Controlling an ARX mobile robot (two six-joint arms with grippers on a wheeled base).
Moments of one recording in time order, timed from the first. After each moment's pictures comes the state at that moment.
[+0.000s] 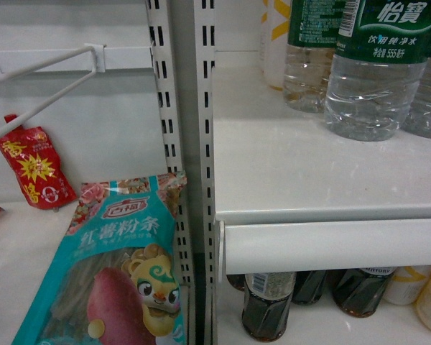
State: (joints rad) left arm 0.00 0.01 0.01 0.00 0.00 0.00; right arm -0.14 0.74 0.56 0.15 -0.24 -0.02
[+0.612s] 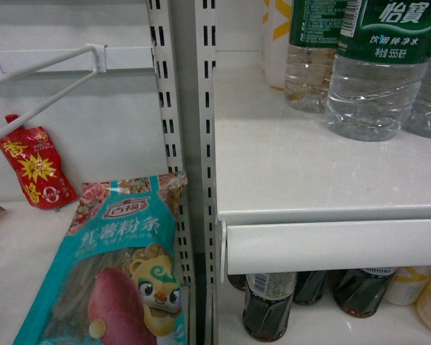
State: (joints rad) left arm 0.00 0.01 0.01 0.00 0.00 0.00; right arm 0.00 0.37 0.16 0.21 0.00 -0.01
